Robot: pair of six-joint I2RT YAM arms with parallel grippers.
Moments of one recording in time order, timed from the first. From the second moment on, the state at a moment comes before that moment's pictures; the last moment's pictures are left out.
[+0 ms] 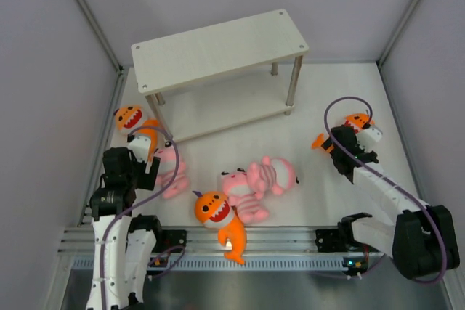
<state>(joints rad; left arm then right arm) 0.11 0.53 0.69 -0.88 -0.09 0.37 0.21 1.07 0.53 -0.33 0.58 0.86</state>
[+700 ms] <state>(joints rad) 0.11 0.51 0.69 -0.88 -0.07 0.37 0.07 1.48 0.67 -0.10 0.50 0.88</state>
